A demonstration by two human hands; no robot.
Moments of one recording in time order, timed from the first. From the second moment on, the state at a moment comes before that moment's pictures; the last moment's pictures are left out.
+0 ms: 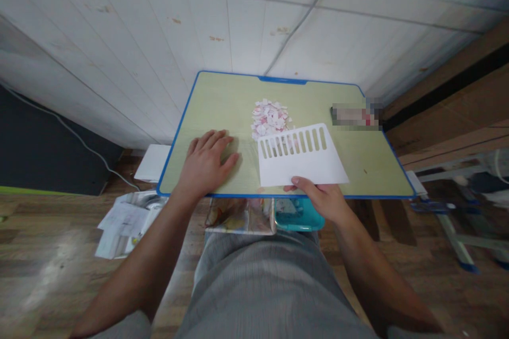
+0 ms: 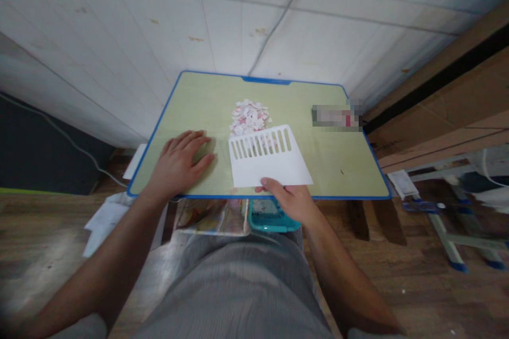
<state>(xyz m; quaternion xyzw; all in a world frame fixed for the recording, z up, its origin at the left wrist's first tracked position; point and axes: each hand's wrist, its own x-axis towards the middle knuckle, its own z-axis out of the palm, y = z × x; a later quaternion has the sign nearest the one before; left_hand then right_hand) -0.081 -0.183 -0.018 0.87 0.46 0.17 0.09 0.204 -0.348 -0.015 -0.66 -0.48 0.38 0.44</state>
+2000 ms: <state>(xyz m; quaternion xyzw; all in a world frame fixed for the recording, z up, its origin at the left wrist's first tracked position) -0.015 -0.056 -0.017 0.84 0.50 0.19 0.09 0.249 -0.288 -0.033 -0.66 -0.37 0.20 0.62</state>
